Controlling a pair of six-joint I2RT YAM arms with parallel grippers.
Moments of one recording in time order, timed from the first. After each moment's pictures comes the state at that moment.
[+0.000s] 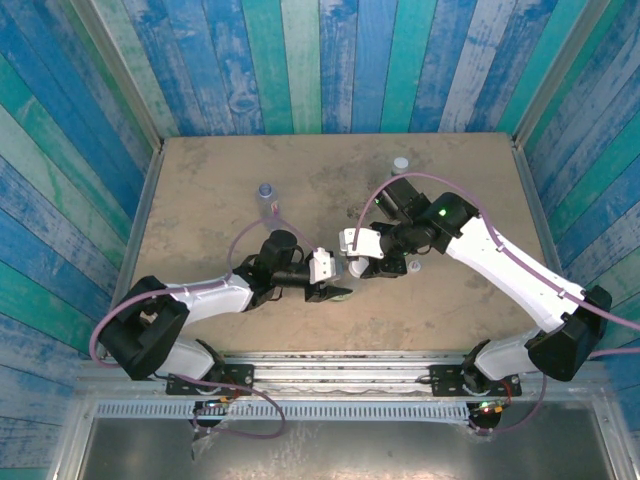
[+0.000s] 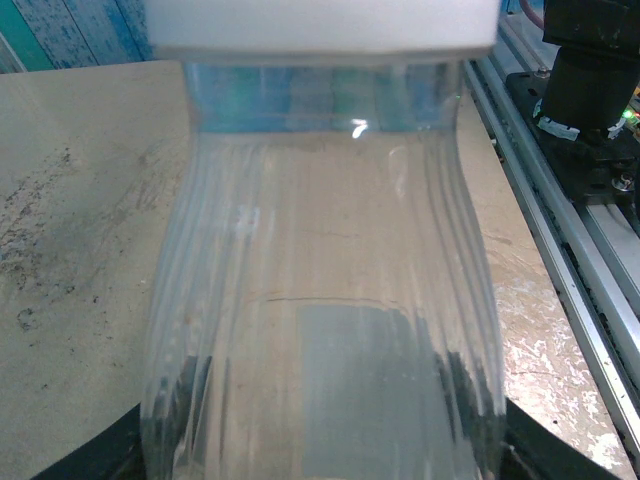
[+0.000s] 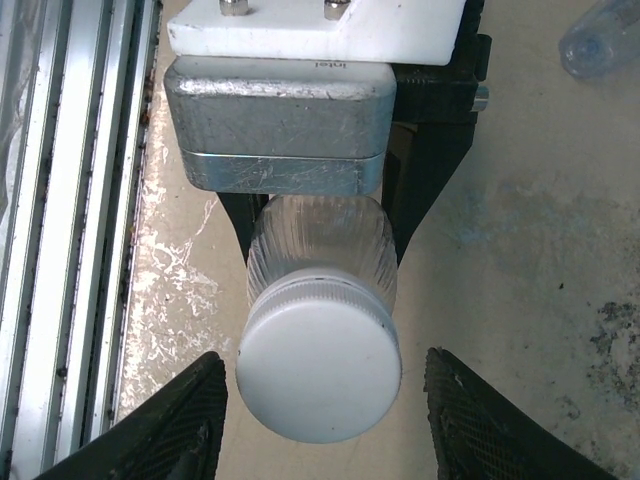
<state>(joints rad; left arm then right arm) -0.71 1.40 0.52 0.43 0.72 0.46 0.76 1.40 1.40 -1.13 -0.32 -0.85</state>
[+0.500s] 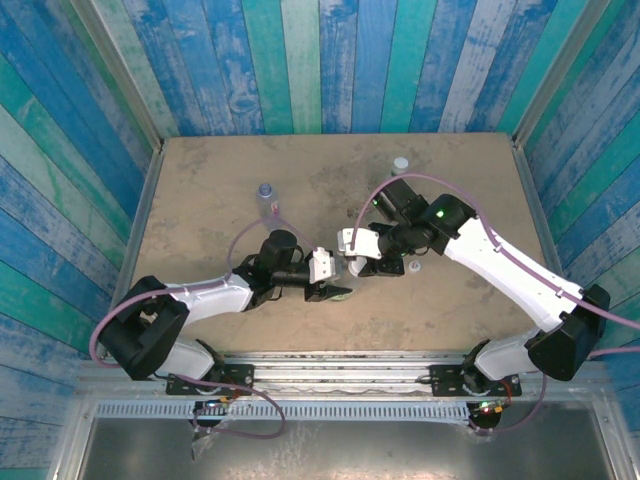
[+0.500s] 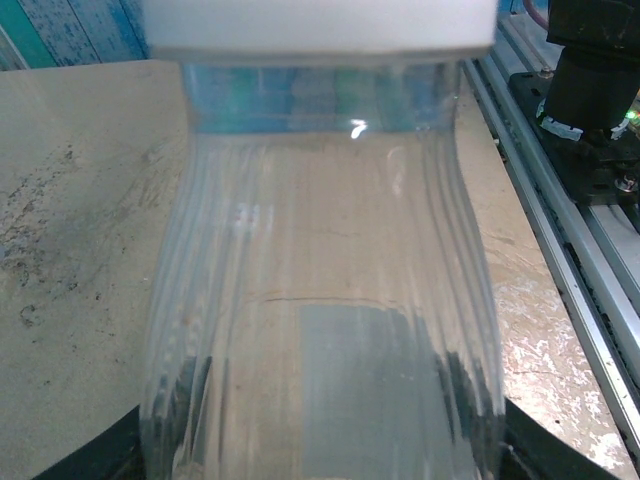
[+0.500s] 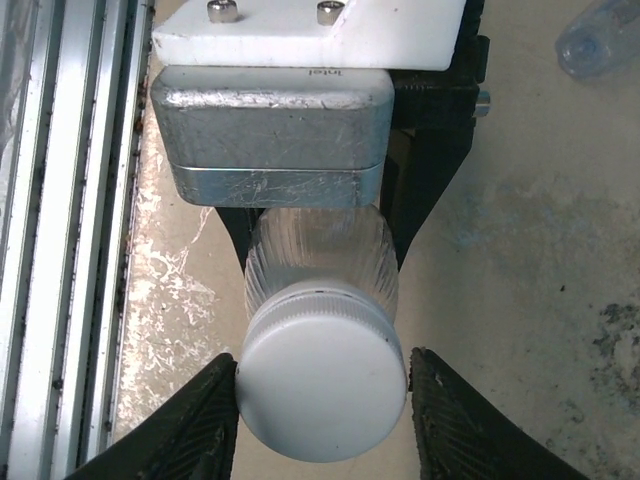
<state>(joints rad) -0.71 1.40 0.52 0.42 0.72 0.45 0.76 1.41 1.38 -1.10 -0.32 -0.83</state>
